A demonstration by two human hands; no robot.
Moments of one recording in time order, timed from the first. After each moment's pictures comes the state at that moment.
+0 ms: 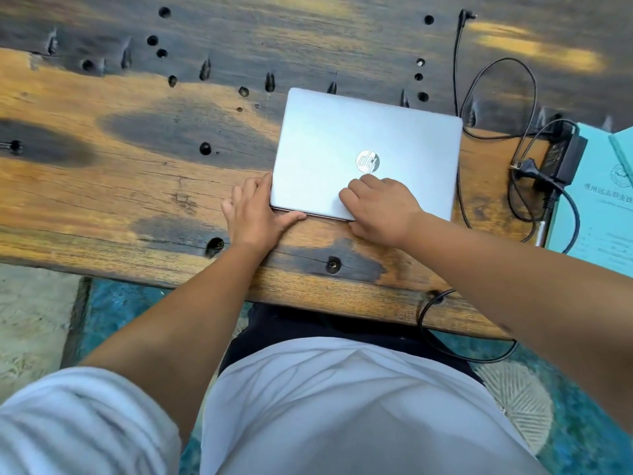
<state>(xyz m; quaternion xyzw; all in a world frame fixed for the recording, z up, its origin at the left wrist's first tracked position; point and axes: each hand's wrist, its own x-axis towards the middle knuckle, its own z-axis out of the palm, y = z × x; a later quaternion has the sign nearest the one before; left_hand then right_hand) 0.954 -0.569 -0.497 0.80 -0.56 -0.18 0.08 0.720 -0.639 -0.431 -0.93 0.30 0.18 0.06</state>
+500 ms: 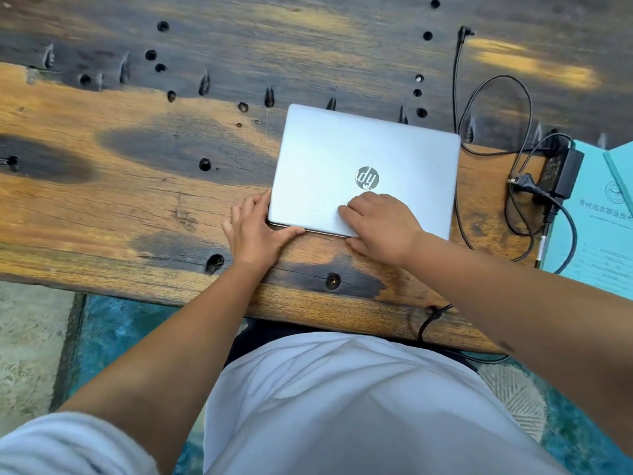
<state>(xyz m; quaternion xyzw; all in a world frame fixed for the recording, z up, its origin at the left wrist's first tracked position) 0.953 -0.568 -0.489 0.81 -0.51 -0.26 0.15 0.719 -0.644 -0.430 -0.93 0.31 0.18 0.10</state>
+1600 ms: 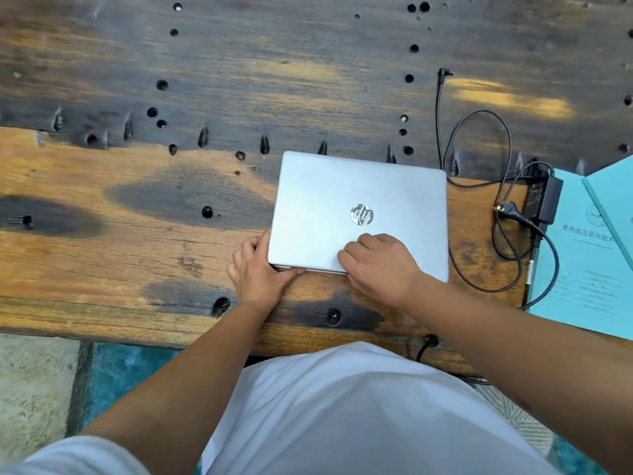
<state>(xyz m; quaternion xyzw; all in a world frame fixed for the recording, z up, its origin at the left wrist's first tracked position) 0.953 -0.574 -0.487 0.81 -0.49 -0.30 0.12 0.722 -0.641 -0.398 -0.94 0.31 0.13 0.06</state>
